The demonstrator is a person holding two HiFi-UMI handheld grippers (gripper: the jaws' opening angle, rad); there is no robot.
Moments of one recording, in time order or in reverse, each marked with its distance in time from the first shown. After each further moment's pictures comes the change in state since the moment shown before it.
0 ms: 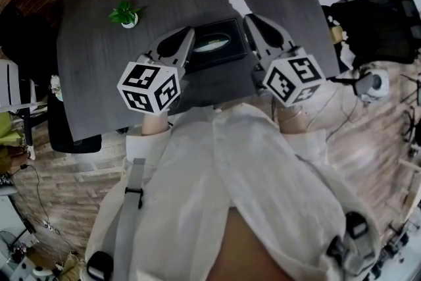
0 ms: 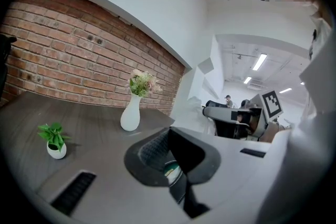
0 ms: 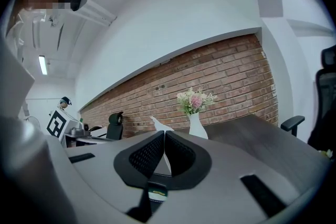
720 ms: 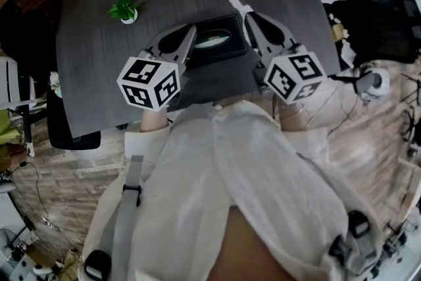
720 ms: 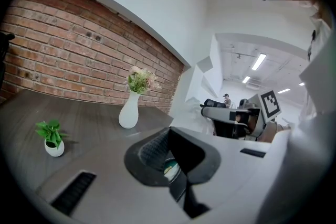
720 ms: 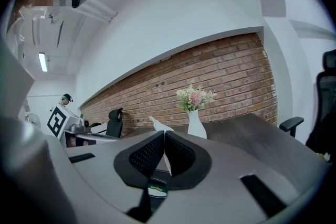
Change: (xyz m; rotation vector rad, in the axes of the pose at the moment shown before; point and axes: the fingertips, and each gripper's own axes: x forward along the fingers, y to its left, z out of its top) left arm 0.001 -0.002 -0.007 -0.003 0.021 -0.018; right arm -0.001 -0.002 -0.009 -0.013 0.028 -0.005
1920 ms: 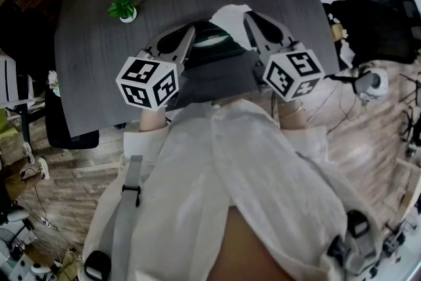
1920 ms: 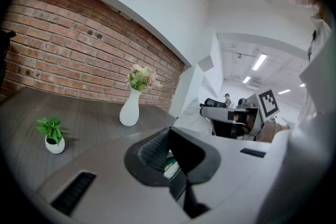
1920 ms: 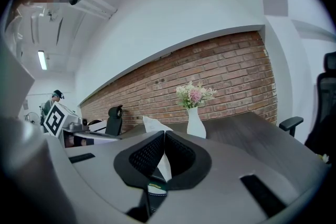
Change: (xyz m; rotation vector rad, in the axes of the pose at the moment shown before) left arm 0.000 0.002 -0.007 -0.014 0.013 0.001; right arm 0.004 -0.005 -0.007 -0.015 0.032 -0.008
